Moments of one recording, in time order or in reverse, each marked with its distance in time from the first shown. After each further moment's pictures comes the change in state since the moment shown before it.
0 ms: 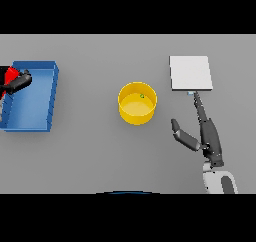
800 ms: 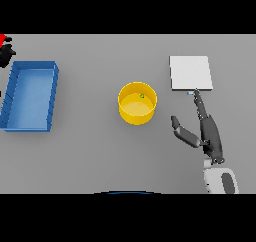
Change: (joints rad) left arm -0.172 -0.082 0.115 0.167 -0.169 0.085 -0.060; right arm -0.032 -0.003 -0.009 0.012 -0.014 0.010 0.028
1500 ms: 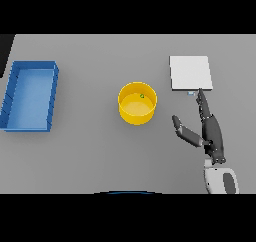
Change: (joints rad) left arm -0.737 -0.211 -0.123 0.671 -0.408 -0.442 -0.441; right arm 0.001 0.022 -0.028 -0.001 -0.052 -0.002 -0.007
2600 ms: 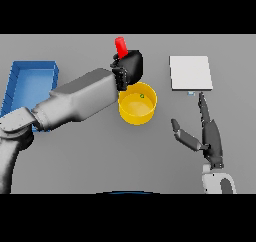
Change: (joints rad) left arm 0.120 -0.347 -0.704 -0.363 -0.739 -0.240 -0.169; right arm 0.059 0.016 0.029 -0.056 0.083 -0.052 0.025
